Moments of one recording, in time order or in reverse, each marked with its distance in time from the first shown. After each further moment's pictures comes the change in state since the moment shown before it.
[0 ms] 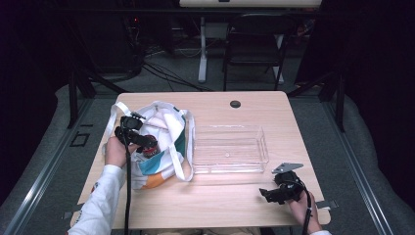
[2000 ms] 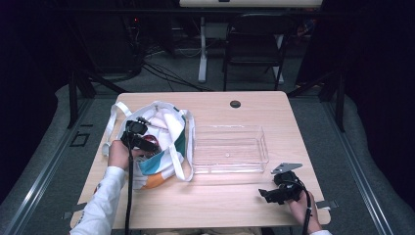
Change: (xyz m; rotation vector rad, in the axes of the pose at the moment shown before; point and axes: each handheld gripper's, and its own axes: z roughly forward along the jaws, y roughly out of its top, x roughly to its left) left arm -0.010 -0.005 0.012 0.048 -0.011 0.036; right arm 0.000 0.001 0.001 0.004 0.009 -0.016
